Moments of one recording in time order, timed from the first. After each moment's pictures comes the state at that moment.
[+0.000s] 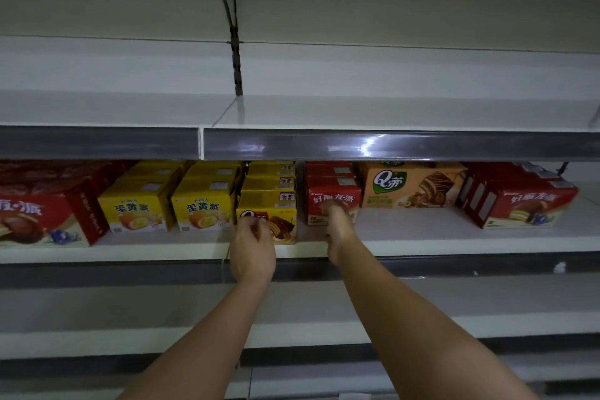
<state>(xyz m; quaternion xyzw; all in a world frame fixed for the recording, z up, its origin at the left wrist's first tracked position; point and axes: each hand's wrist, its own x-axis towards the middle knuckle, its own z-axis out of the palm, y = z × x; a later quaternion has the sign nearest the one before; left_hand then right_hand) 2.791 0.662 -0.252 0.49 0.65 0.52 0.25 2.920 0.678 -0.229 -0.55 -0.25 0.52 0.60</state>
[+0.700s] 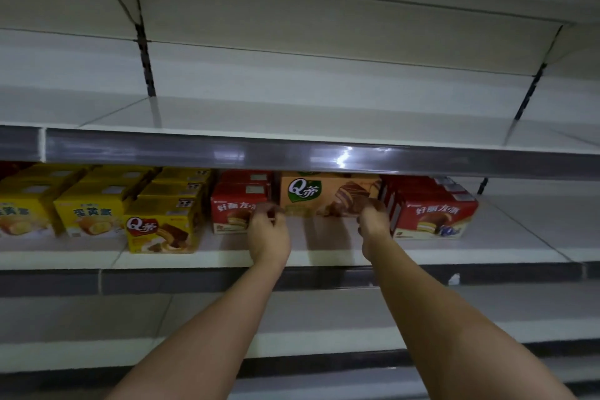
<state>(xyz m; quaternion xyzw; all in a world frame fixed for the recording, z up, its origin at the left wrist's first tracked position) 2.997 0.655 -0.227 0.49 0.57 0.55 0.35 3.160 0.653 -0.205 -0.63 -0.25 0.38 0.64</state>
